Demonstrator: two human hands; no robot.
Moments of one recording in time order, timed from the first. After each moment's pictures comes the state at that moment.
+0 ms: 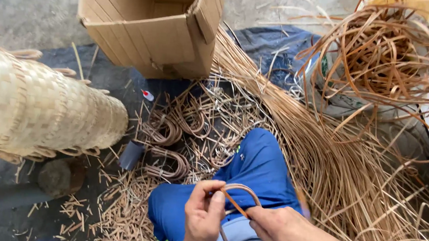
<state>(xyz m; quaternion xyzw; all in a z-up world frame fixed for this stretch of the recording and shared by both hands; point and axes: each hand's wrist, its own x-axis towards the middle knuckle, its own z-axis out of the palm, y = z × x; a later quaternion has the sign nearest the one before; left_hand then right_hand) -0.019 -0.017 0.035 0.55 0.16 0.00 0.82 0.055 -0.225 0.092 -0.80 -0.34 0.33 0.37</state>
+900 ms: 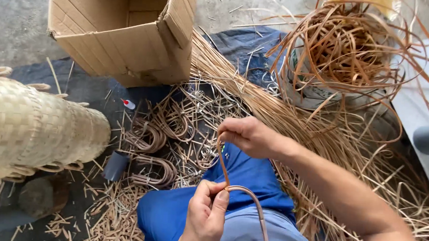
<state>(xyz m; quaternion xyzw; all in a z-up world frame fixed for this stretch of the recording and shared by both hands) -0.008 -0.047 0.048 0.63 0.13 -0.05 0.76 0.196 -0.201 0.047 -0.70 -0.45 0.16 0.53</state>
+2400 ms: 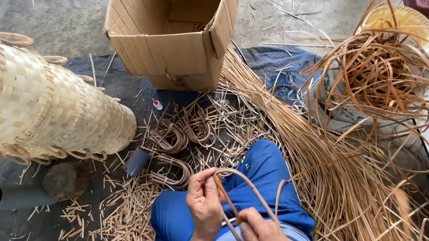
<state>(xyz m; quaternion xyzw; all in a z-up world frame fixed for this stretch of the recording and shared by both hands) -0.001 -0.015 0.008 0.57 0.21 0.22 0.76 -0.002 -0.195 0.018 -0.72 -0.24 0.32 0.56</state>
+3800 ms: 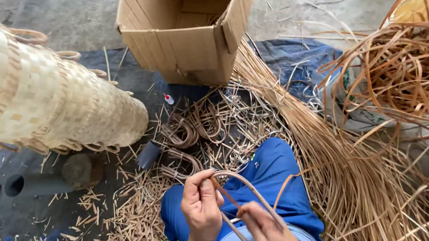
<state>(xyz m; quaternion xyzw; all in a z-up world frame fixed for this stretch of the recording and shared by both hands) -0.007 0.001 0.055 0.65 0.22 0.24 0.69 0.026 -0.178 0.040 -0.76 -0.25 0.31 0.52</state>
